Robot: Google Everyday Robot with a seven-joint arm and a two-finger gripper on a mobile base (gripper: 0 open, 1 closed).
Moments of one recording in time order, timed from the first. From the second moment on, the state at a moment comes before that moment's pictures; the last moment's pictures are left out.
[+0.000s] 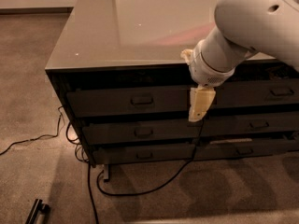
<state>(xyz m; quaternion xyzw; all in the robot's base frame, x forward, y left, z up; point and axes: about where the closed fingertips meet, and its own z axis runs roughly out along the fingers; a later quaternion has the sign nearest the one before) 0.538 -0.116 0.866 -0.71 0.66 -0.06 0.22</state>
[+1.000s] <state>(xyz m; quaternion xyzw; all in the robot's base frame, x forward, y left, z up) 0.547 -0.094 0.853 -0.72 0.65 -0.06 0.23</state>
